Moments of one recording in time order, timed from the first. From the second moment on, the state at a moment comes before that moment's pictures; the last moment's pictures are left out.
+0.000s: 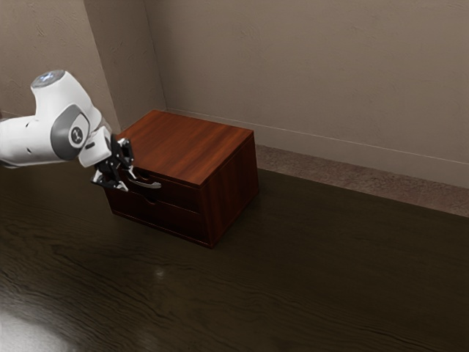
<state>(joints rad) 0.10 0.02 0.13 -2.18 -0.17 2.49 1.87</state>
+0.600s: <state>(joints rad) 0.06 0.02 0.12 -2.19 -0.17 2.50 1.87</state>
